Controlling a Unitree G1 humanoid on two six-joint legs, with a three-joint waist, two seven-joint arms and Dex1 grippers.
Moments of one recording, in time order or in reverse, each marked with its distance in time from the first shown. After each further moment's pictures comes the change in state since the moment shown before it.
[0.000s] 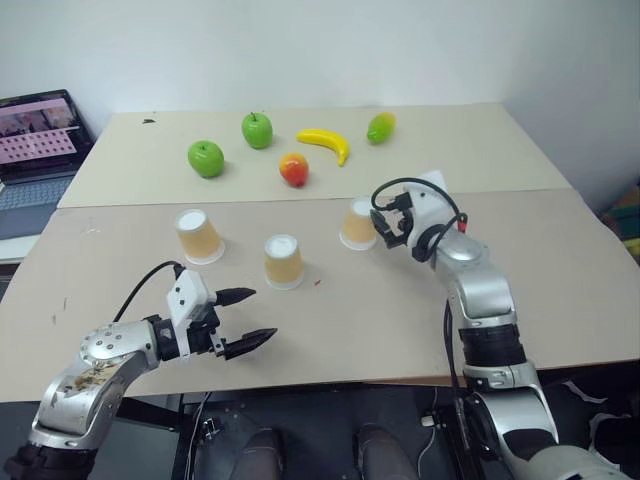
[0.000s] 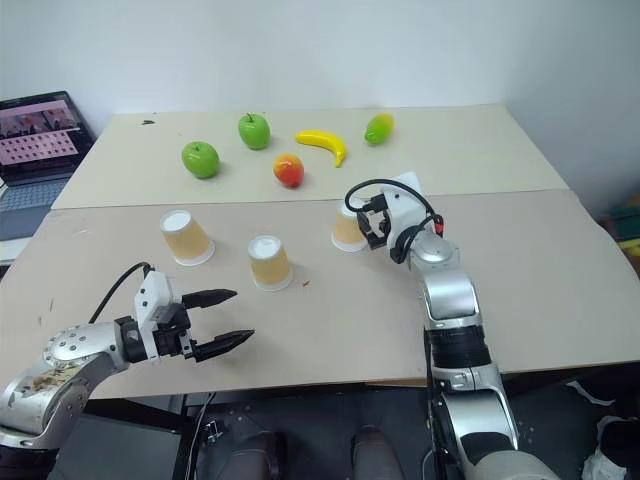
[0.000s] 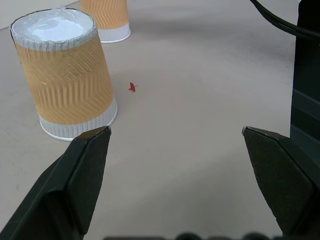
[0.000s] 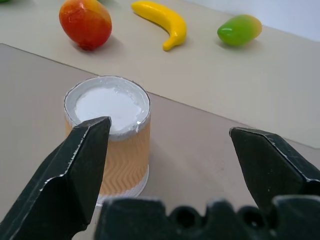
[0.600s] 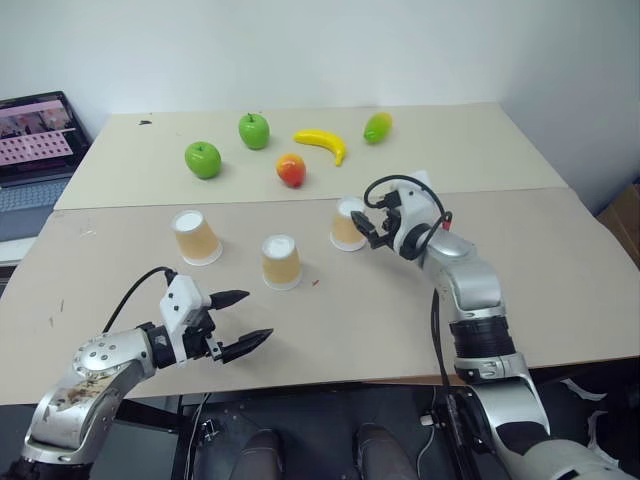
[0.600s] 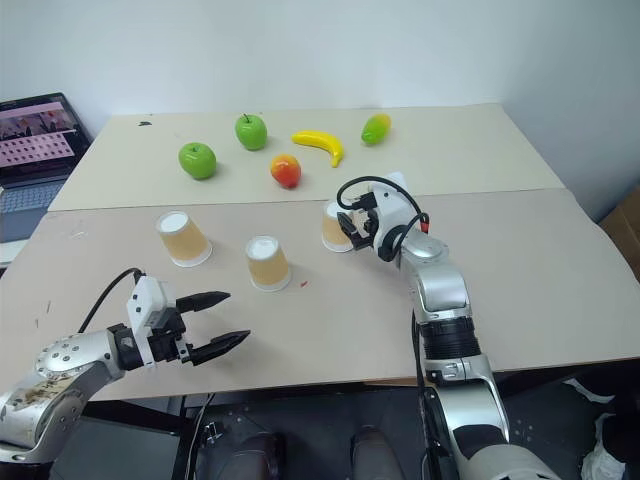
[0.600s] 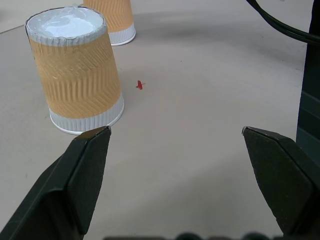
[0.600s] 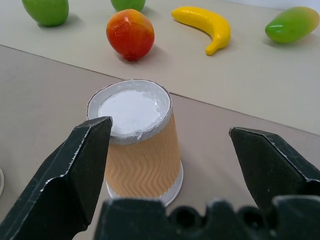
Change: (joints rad) left arm 0.063 -0.011 0.032 -0.055 -0.008 0.003 0.053; right arm -0.024 0.025 -0.006 0.072 0.080 -0.028 0.053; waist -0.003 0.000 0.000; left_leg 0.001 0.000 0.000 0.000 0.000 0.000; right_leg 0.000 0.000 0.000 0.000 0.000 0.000
